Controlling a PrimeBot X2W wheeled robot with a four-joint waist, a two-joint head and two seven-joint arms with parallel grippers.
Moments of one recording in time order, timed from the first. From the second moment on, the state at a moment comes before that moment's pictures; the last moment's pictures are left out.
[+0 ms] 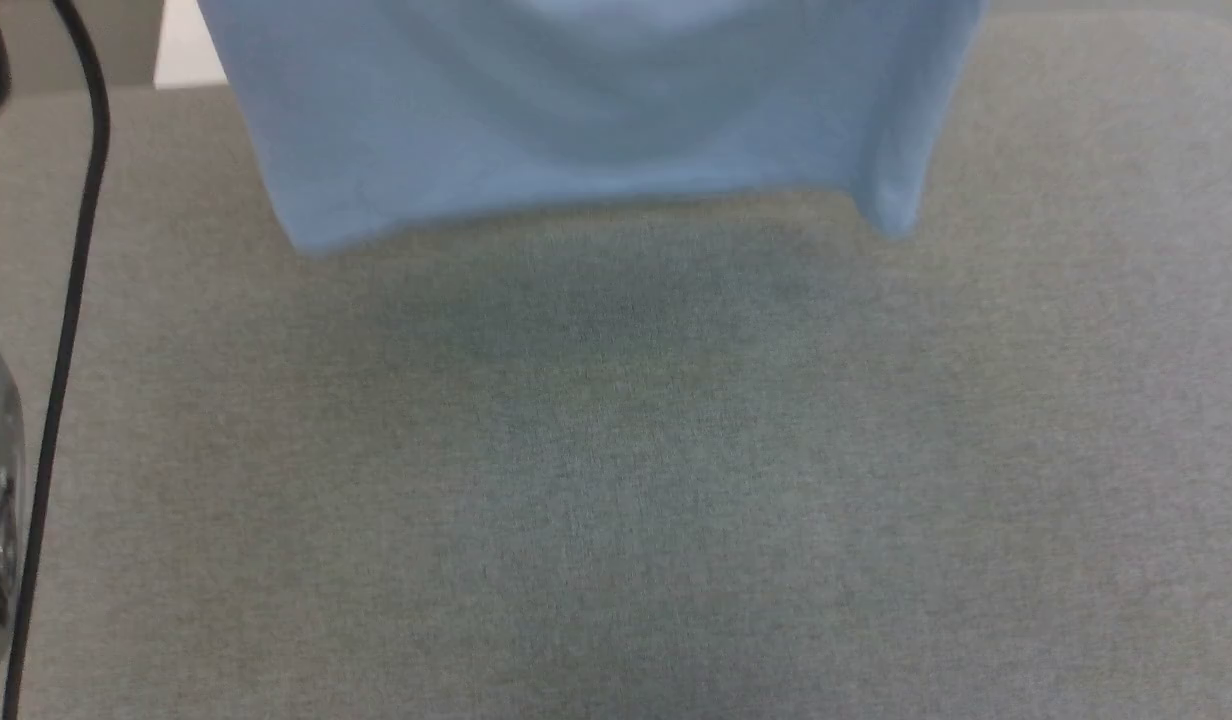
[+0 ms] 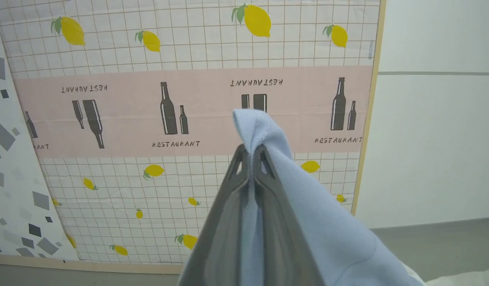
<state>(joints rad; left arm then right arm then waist) -1.51 0.37 -0.29 0.39 -0.35 0.21 0.45 -1.54 -0.24 0.04 0.57 0.11 0.13 0.38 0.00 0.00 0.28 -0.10</state>
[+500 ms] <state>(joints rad) -1.71 0.30 -0.24 0.52 -0.36 0.23 0.13 -1.78 -0.31 0.22 0.69 -0.02 0.13 0.16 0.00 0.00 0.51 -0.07</state>
